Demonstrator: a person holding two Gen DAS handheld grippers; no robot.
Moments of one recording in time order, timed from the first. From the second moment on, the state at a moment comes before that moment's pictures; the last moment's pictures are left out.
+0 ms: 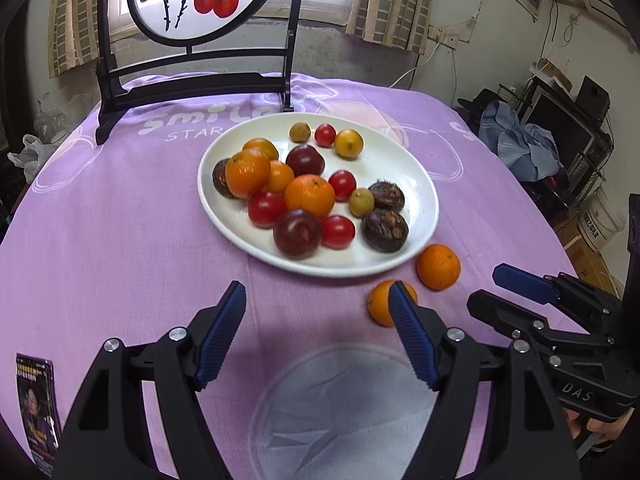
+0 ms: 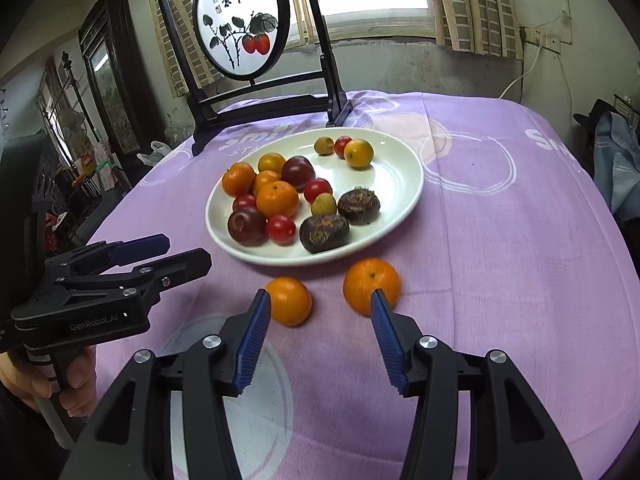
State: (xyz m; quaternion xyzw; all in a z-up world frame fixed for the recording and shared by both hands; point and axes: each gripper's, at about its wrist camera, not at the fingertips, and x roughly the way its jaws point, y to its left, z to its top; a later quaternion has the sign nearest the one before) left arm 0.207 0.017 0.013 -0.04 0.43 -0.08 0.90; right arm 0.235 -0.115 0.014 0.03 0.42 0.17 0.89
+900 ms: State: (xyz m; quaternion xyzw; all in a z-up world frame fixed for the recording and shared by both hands) left arm 0.217 -0.036 -0.033 0.01 0.48 -0.10 0.87; right arm 0.214 -0.161 -0.005 0.05 0.43 0.11 0.89
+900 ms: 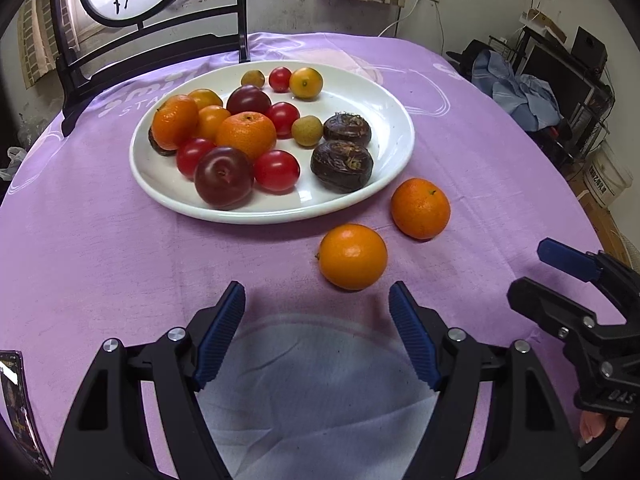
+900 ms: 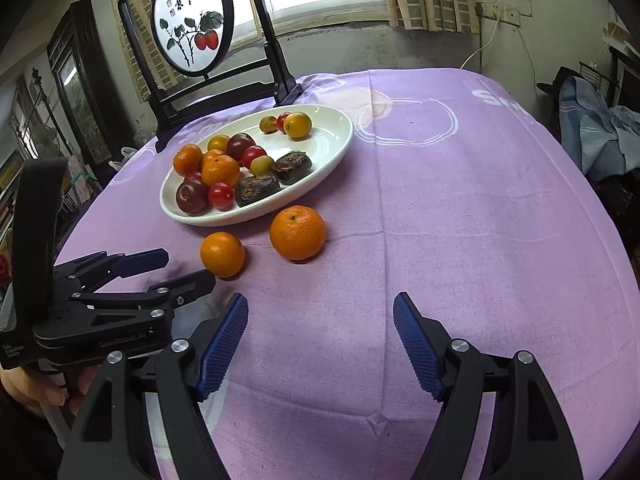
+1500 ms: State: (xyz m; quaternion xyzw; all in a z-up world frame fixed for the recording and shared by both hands) left arm 0.235 -0.062 -0.042 0.03 0.48 -0.11 0.87; right arm 0.210 -0.155 -0.003 0.05 0.43 0.13 0.89
